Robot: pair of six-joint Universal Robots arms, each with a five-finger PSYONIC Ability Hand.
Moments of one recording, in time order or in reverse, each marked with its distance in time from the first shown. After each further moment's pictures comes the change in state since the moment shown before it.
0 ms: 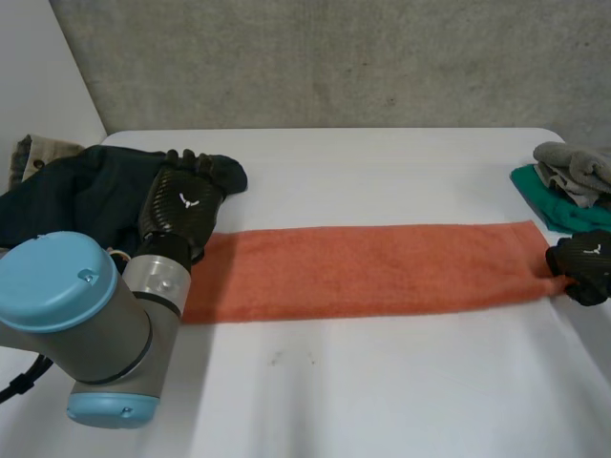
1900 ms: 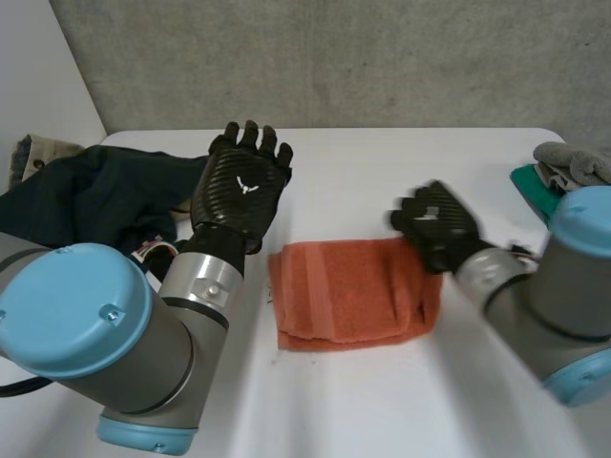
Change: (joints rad) left arm -0.187 0.031 0.087 -0.013 -0.015 -0.041; right arm 0.698 -0.199 0.012 -0.139 0.350 0.140; left_hand 0.000 0.000 0.000 0.000 0.000; right_hand -0.184 0.014 0.064 0.069 0.055
